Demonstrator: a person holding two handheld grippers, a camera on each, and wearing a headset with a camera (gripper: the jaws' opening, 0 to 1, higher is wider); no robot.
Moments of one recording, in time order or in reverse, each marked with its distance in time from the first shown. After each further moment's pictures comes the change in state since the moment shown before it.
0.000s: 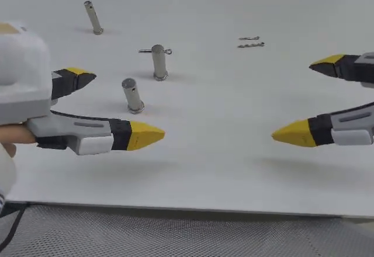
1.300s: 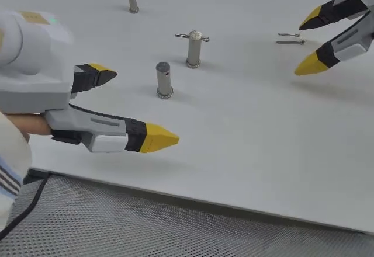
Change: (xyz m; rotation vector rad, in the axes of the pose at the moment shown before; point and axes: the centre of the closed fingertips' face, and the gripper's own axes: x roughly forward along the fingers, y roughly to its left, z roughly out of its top) left arm -0.008 -0.013 -0.022 -0.063 0.042 -0.011; right arm 0.083 -0.094 0.017 -0.342 0.285 0.218
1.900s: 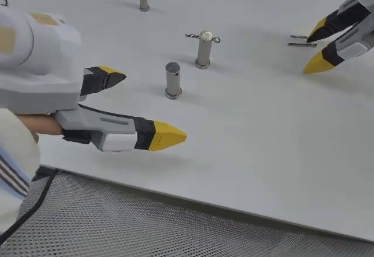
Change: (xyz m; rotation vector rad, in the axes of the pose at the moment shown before) left arm -0.001 0.003 -0.002 -0.046 -0.016 -0.001; right arm 0.010 -0.013 -0.010 0.063 0.096 0.042
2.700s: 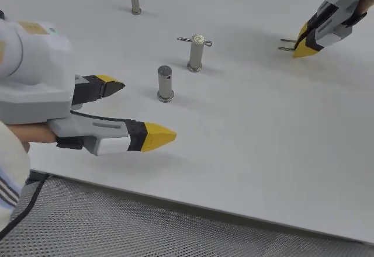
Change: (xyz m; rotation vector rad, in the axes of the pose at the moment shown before) left arm -0.002 0.010 -0.002 0.000 -0.024 0.003; right arm 0.001 -0.015 0.001 -0.076 0.174 -0.064
